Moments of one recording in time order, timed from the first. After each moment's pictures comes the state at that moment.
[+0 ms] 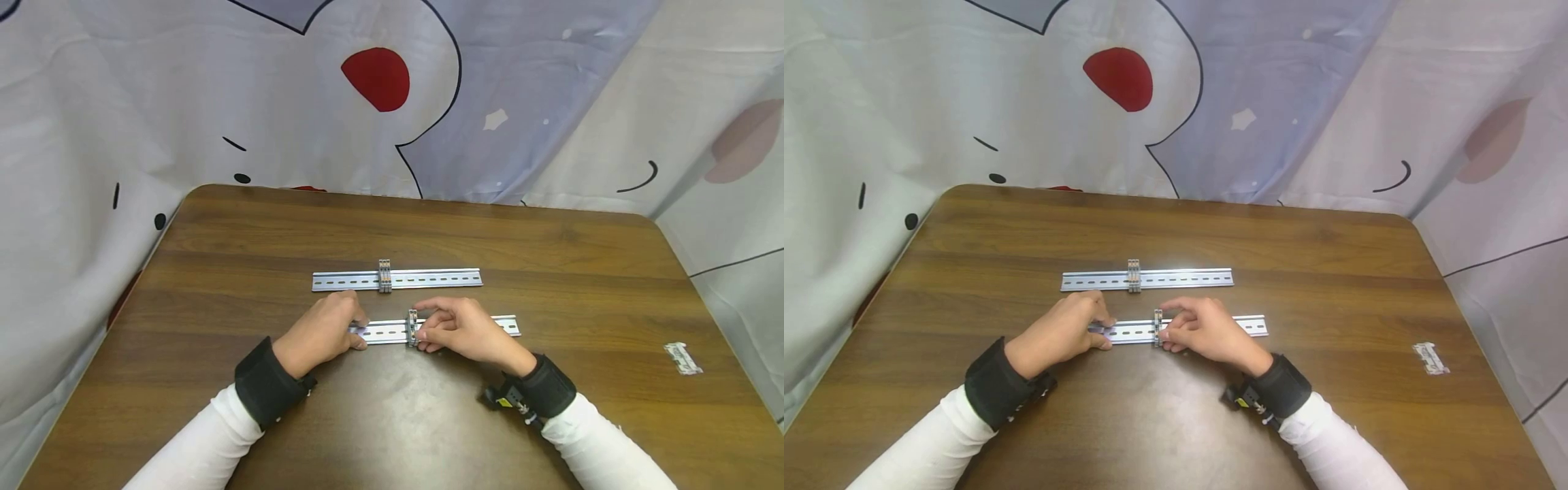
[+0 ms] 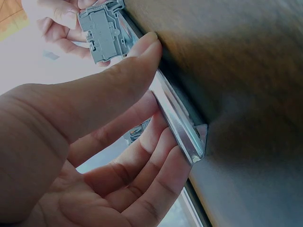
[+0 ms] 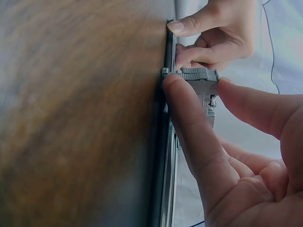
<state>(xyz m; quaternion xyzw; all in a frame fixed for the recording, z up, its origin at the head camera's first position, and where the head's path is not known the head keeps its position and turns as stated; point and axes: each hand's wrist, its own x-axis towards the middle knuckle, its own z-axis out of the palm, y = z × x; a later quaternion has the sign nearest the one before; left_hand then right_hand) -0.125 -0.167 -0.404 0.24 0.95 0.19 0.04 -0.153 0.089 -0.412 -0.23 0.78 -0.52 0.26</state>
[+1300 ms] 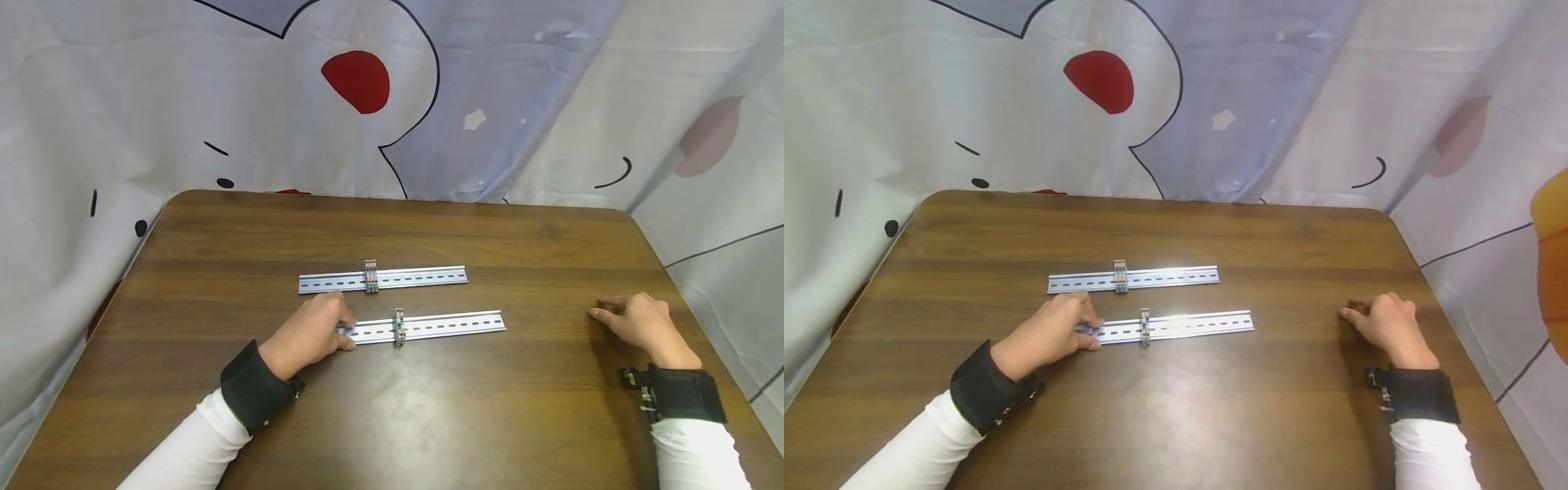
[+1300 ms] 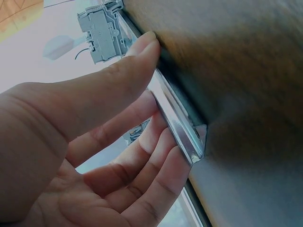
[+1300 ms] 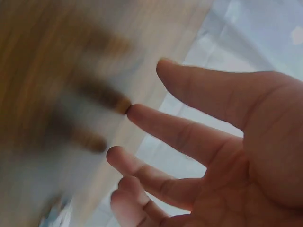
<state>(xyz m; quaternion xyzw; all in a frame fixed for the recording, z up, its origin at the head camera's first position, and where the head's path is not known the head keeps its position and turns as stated) -0.132 -0.178 -0.406 0.22 0.95 0.21 0.04 -0.172 0.336 -0.396 -0.01 0.99 -0.07 0.10</state>
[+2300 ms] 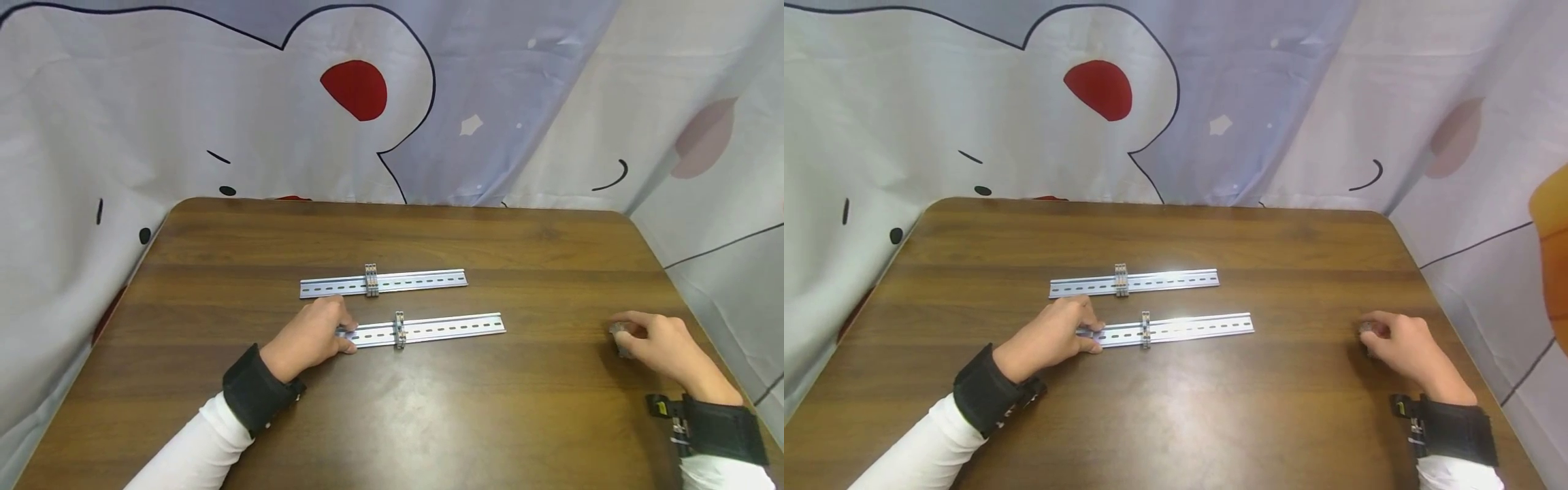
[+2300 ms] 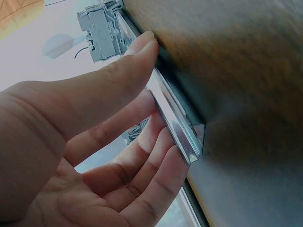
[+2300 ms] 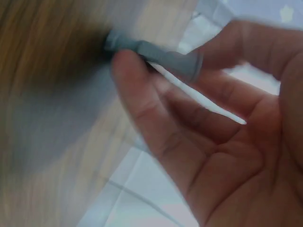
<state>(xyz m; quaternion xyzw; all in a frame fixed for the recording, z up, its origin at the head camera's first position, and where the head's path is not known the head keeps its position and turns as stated) -0.133 -0.179 -0.407 0.23 0.95 0.21 0.03 -0.131 0.356 -0.395 -0.07 0.99 -0.13 0.05</state>
